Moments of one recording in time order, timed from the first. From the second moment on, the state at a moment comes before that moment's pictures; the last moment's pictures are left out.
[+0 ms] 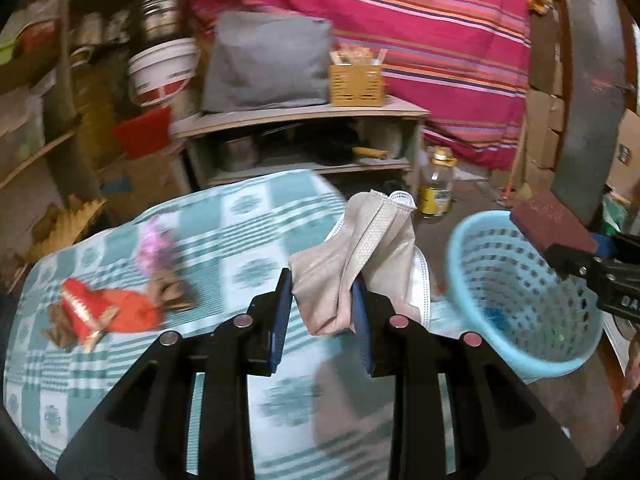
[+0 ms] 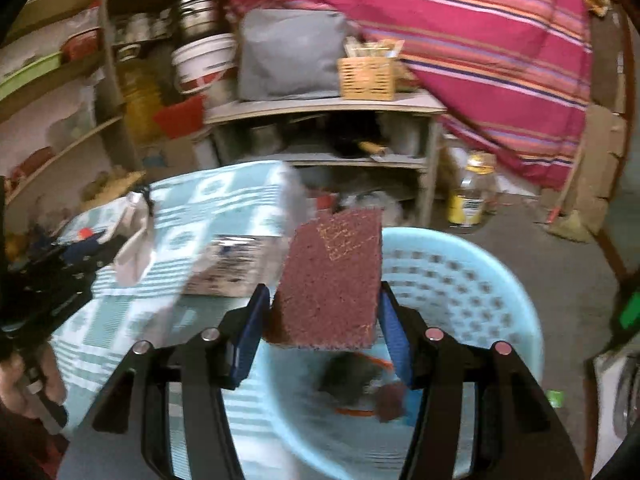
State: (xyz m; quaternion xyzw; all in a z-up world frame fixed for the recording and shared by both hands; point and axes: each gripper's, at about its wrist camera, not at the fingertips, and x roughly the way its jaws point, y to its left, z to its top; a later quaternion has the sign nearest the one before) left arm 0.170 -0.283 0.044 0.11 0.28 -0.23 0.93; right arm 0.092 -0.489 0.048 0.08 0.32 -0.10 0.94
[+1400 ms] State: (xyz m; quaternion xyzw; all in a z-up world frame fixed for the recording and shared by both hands) left arm 0.153 -0.306 0.037 0.12 0.27 -0.23 0.93; right arm 0.058 -0.542 0.028 0.11 0.32 -0.17 0.93
